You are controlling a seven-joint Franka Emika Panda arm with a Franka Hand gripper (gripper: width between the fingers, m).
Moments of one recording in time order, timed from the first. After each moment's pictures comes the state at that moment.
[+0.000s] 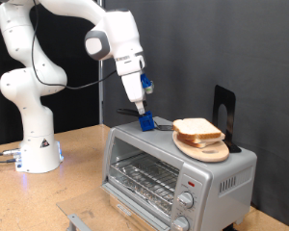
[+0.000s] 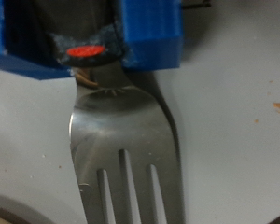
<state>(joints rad) 0.29 -0.44 0.11 -2.65 0.19 2.52 0.20</state>
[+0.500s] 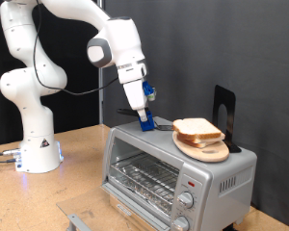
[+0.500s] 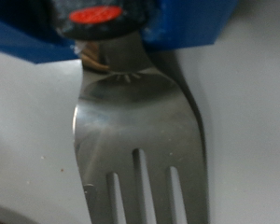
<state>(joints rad) 0.29 -0.38 0.11 -2.65 0.20 2.59 0.20</state>
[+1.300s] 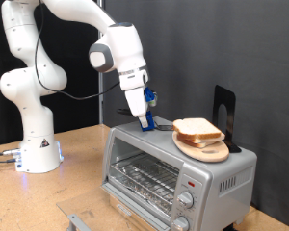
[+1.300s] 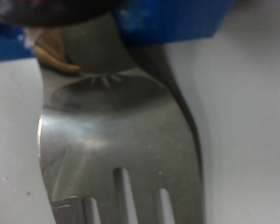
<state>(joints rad) 0.29 -0.33 0.11 -2.65 0.24 2.61 0.17</state>
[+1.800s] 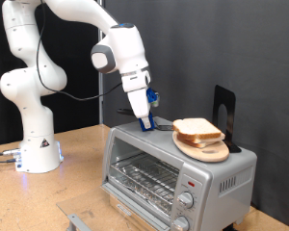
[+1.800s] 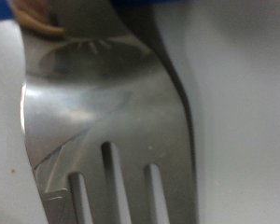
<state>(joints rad) 0.30 -0.31 0.11 -2.63 0.26 2.61 0.16</state>
